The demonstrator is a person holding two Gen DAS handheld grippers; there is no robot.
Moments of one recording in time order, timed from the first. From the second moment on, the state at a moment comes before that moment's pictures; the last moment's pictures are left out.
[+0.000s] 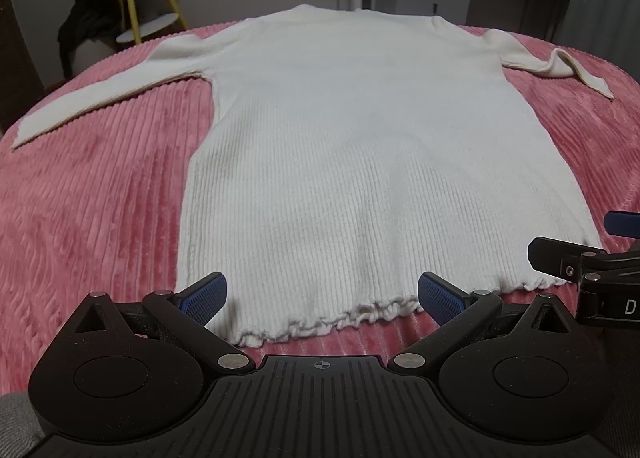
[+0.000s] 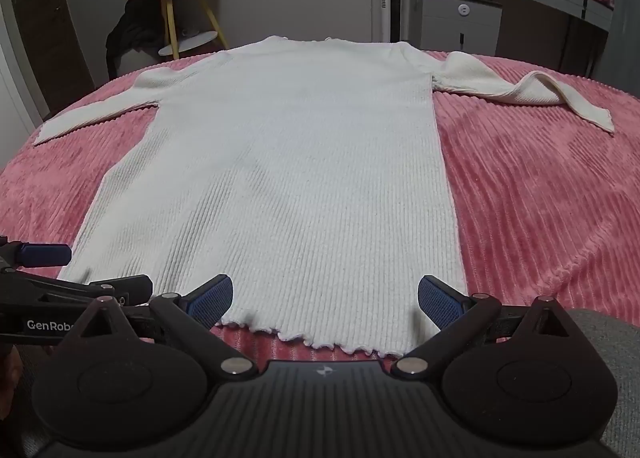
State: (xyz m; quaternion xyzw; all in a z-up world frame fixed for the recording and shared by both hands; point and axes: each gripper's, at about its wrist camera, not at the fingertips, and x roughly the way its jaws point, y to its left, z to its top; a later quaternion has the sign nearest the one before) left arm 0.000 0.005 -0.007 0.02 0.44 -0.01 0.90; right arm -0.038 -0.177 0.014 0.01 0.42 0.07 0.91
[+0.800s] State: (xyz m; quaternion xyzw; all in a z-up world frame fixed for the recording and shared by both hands) left arm -0.001 0.006 -0.007 0.02 0.45 -0.01 0.89; right arm -0.038 -0.178 0.013 0.01 0.42 0.07 0.91
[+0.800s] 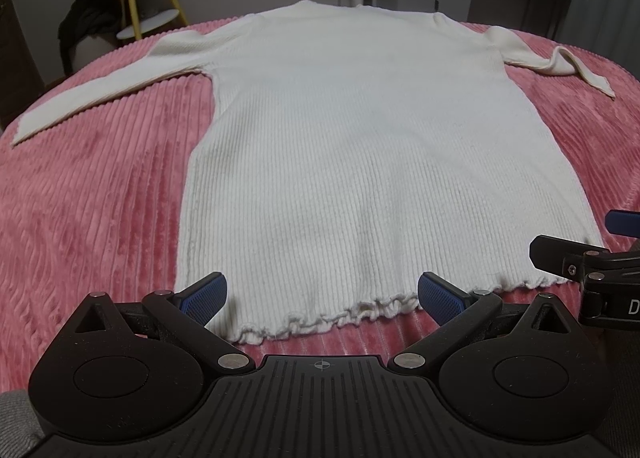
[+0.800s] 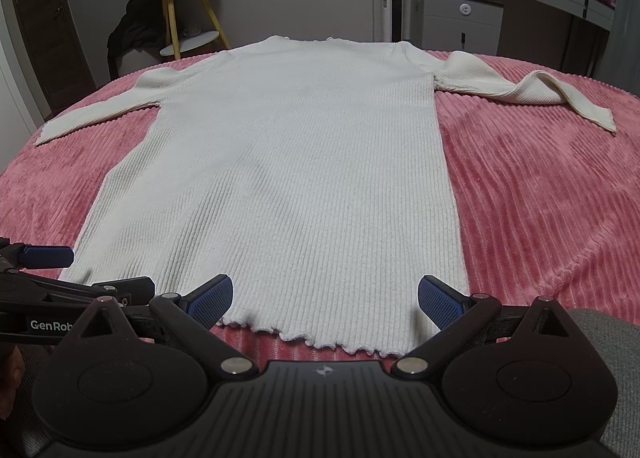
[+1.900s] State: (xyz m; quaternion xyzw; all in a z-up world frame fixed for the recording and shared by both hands) left arm -0.003 0.007 -0.012 0.02 0.45 -0.01 0.89; right arm -0.038 -0.179 0.013 0.01 0.42 0.07 0.91
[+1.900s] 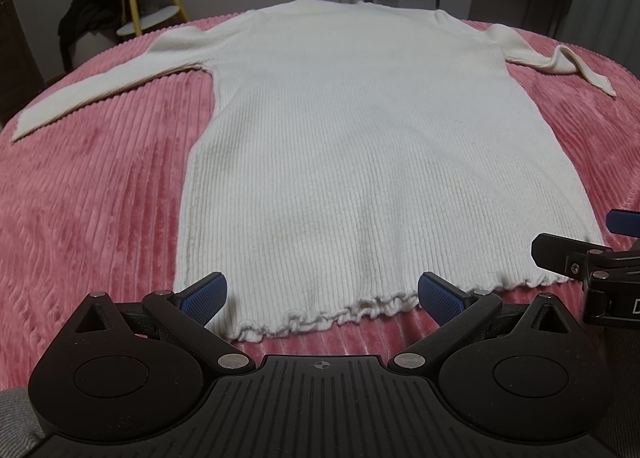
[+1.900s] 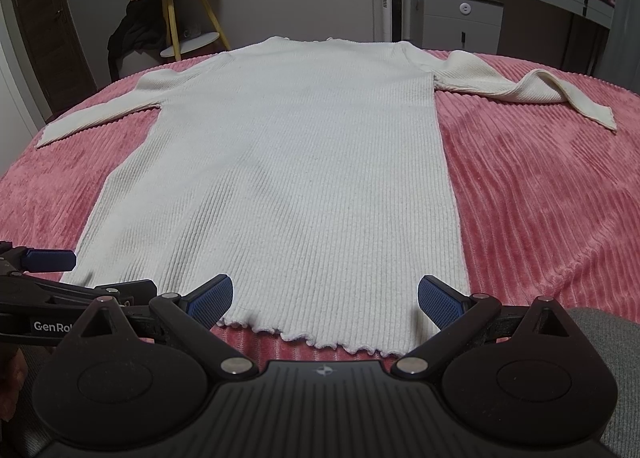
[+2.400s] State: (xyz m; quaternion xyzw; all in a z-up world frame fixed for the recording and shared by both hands) left arm -0.002 0.005 -0.011 0.02 0.46 -0.01 0.89; right arm -0.038 -0.179 0.013 0.01 0.42 0.08 0.91
